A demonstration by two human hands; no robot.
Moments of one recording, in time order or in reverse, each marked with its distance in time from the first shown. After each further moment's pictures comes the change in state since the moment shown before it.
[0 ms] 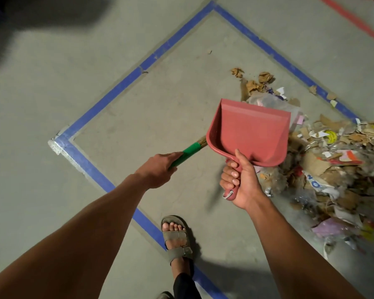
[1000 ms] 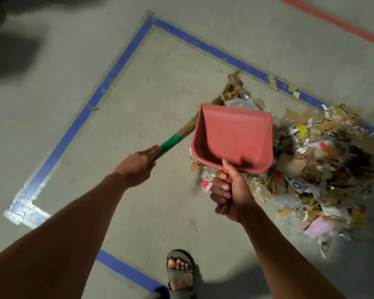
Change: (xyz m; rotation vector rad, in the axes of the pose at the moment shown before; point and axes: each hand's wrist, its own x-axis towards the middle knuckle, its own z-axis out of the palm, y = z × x) left_hand 0.182 0.046 -0.065 0.168 -0.024 0.131; right_hand 0.045 -0.116 -0.043 0.103 -0.021 -0.049
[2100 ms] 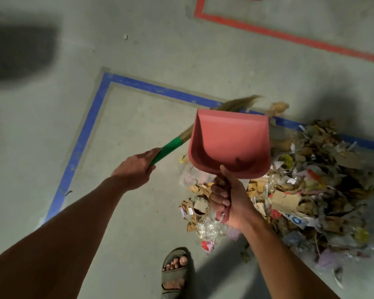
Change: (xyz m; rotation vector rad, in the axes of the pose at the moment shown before) left_hand 0.278 0.038 -0.156 0.116 -0.081 0.202; right_hand 0.114 -0.195 0.066 0.229 0.012 -0.098
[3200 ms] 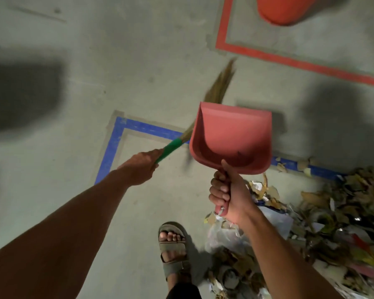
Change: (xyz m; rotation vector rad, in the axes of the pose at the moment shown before) left_hand 0.246 -0.141 -0.158 0.032 -0.097 -0.019; right_hand 0.240 -0.144 0.178 0.035 -0.013 0.001
